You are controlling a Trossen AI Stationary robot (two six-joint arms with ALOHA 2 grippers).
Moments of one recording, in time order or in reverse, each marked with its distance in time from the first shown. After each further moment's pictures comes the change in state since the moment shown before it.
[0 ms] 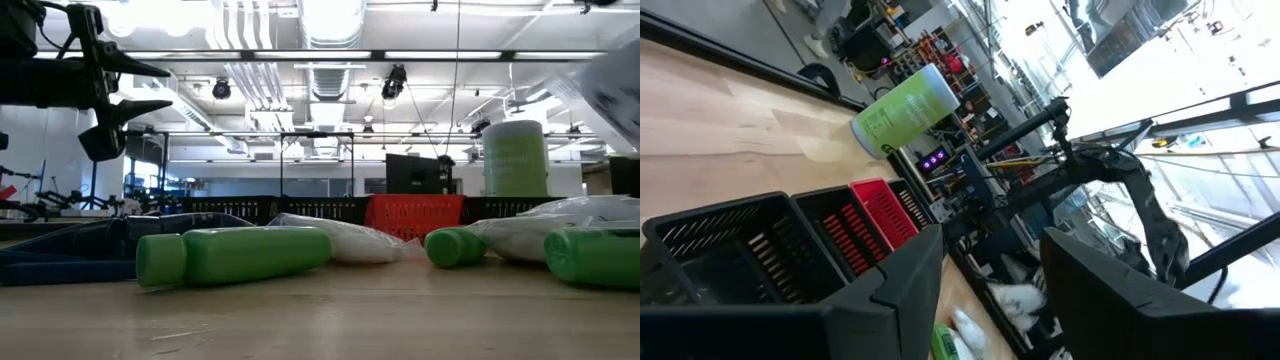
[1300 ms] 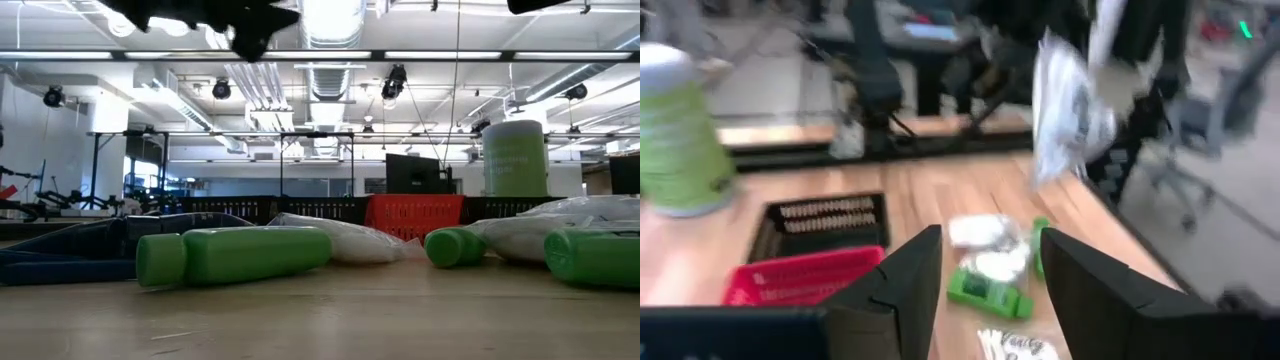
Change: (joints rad) left arm -0.006 1.136 0.821 0.049 0.562 1.005; right arm -0.227 -0.344 -0.256 0.920 0.060 -0.667
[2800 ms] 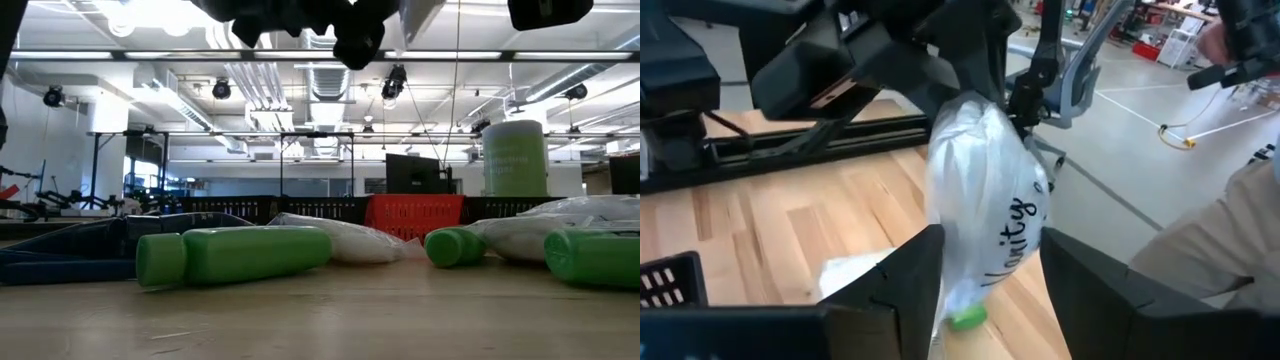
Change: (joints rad) left arm -0.025 0.497 0.433 0.000 0.363 -0.019; right arm -0.003 0.000 -0.024 -0.056 0.043 -0.028
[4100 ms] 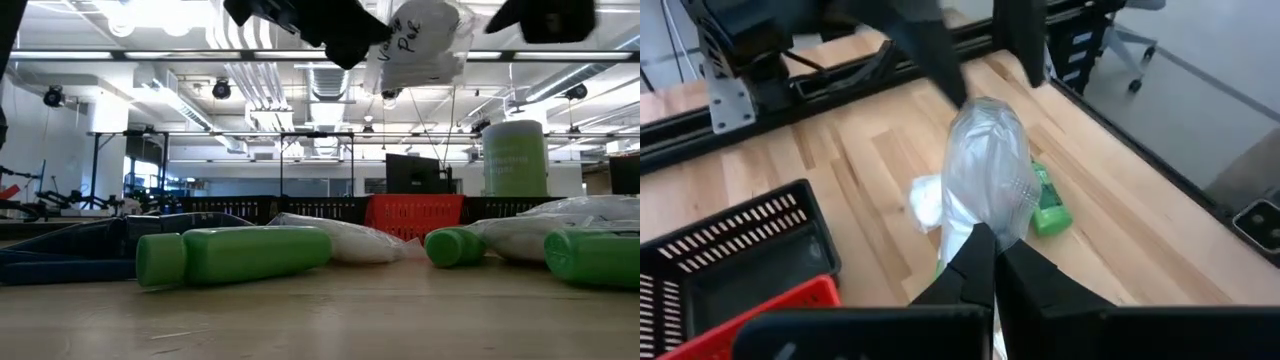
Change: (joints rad) left arm -0.003 0.000 0.127 -0.398 -0.242 0.315; right arm -0.015 0.004 0.030 -0.213 0.036 -0.096
